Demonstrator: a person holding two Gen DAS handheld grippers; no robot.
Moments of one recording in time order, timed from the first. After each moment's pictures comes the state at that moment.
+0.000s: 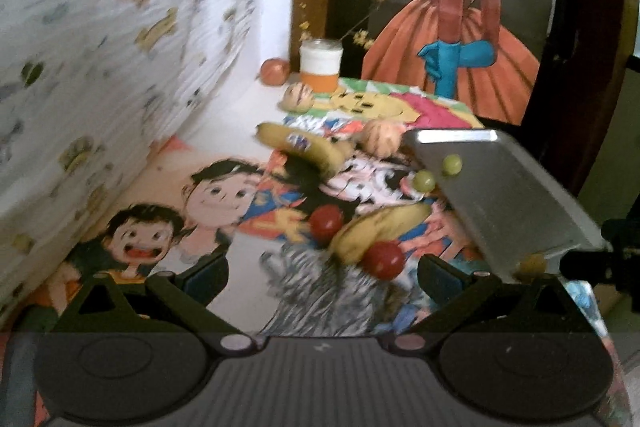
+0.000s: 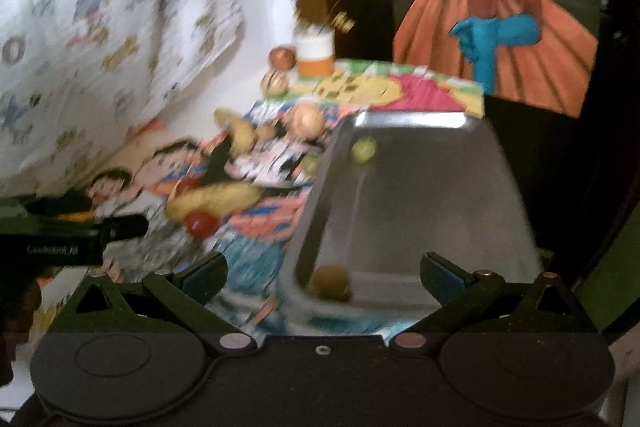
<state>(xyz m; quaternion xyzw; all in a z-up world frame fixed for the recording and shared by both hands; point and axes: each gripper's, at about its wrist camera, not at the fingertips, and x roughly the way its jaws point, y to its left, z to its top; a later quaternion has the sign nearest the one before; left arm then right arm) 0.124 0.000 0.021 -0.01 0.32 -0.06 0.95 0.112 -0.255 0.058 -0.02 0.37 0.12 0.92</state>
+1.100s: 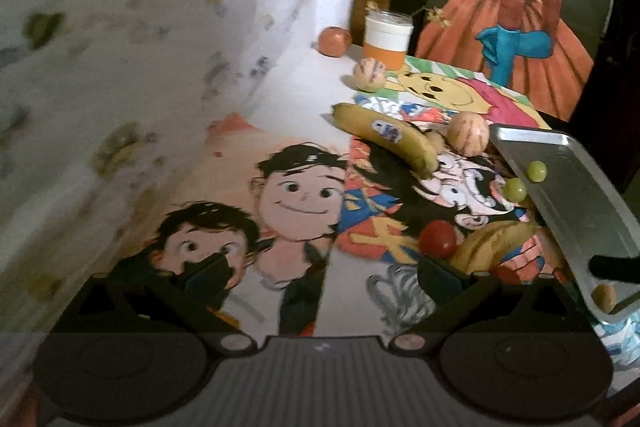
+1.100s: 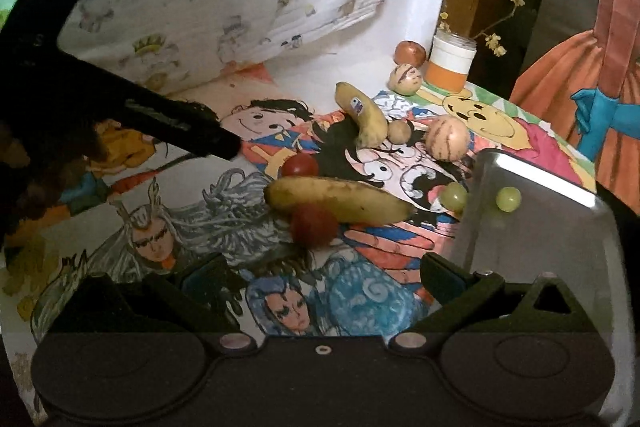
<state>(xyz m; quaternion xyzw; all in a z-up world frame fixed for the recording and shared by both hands) 0.191 0.059 0.012 -0.04 0.37 -0.03 0.93 0.148 -0.161 0.023 -0.14 0.34 0.24 0.90</state>
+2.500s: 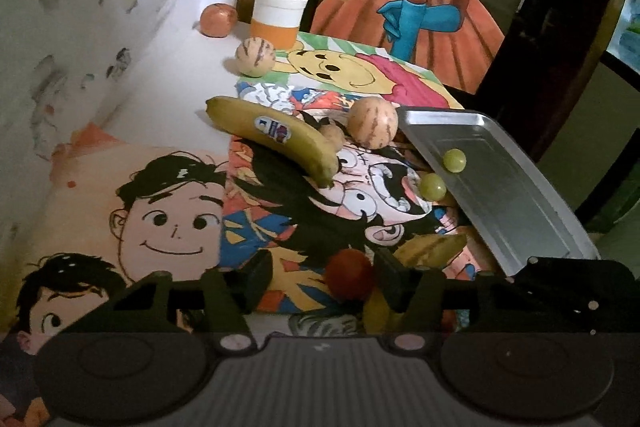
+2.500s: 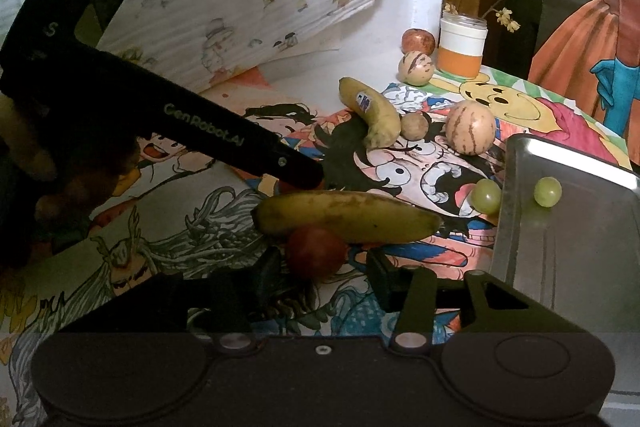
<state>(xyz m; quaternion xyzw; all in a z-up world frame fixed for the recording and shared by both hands) 0.246 0.038 -0.002 -0.06 0.39 -0.20 0.90 0.182 -0.157 0.000 -0.09 0.35 0.26 0.90</state>
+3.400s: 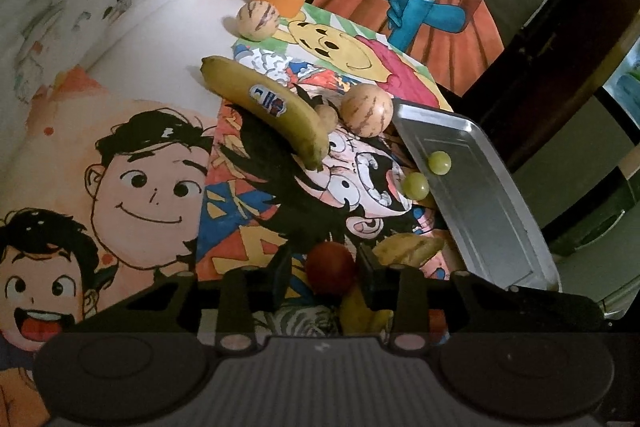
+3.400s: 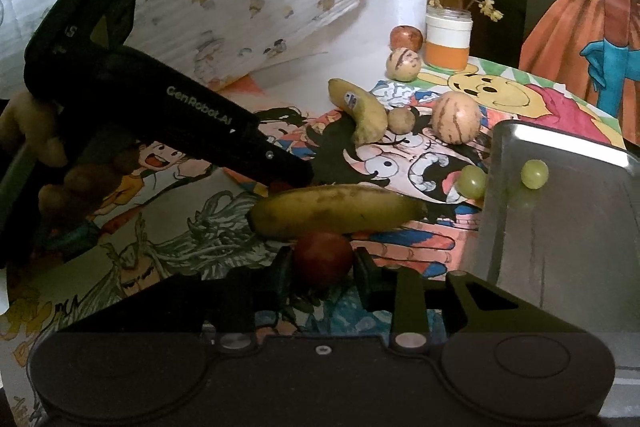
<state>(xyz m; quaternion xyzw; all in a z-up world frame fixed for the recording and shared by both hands) 0.259 0.051 -0.008 -0.14 0.44 -0.22 0.86 0.176 -0.172 0.006 -0.06 0.36 0.25 0.90</state>
